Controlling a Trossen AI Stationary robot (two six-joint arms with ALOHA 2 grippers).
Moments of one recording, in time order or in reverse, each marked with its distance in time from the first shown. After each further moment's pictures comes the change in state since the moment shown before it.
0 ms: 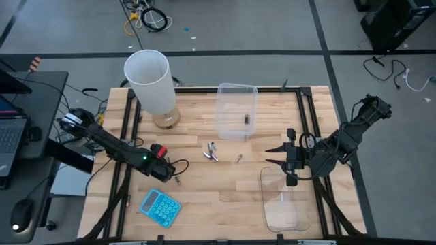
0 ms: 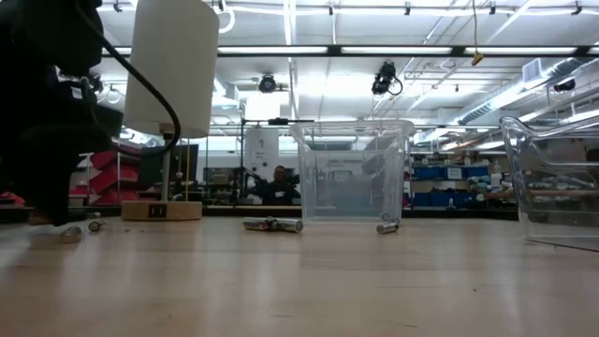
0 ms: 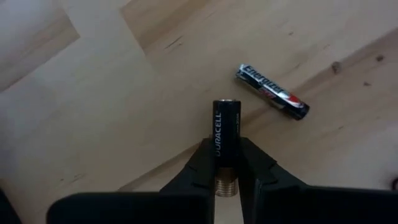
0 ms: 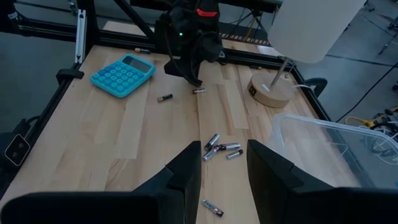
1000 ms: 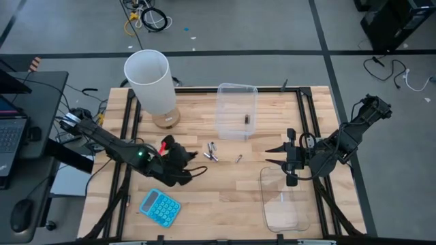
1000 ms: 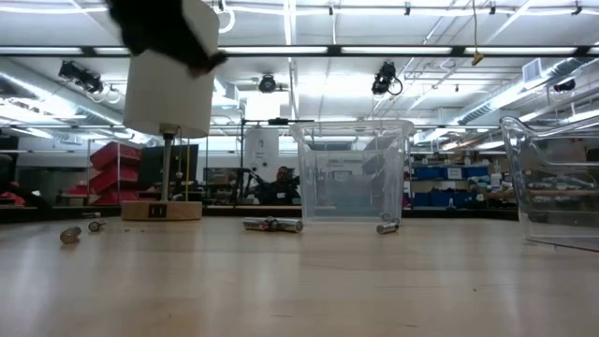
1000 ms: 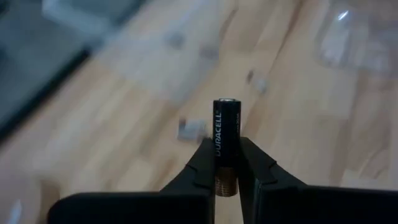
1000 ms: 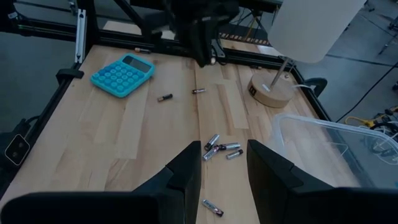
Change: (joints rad) left arm -0.018 -0.002 0.415 0.233 -0.483 0.863; right arm 0.000 0.000 0.000 0.000 0.000 -0.001
